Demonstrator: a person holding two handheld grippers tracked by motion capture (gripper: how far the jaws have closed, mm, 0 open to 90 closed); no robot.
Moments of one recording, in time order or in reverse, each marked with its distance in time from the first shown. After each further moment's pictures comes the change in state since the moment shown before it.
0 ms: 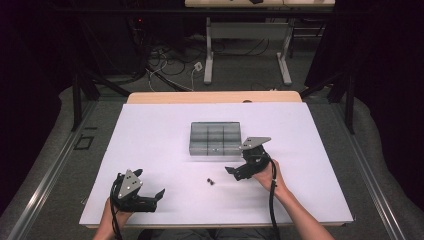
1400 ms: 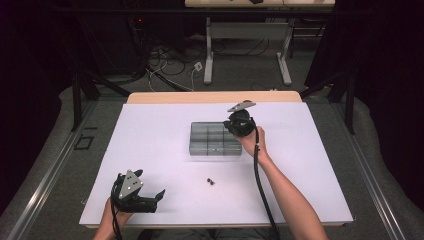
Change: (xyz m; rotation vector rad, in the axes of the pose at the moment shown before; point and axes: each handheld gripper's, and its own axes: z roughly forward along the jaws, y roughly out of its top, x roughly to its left) left arm -0.001 -0.001 0.001 0.008 -0.002 0.000; right arm -0.059 0.079 0.054 -0.028 -0.207 0.119
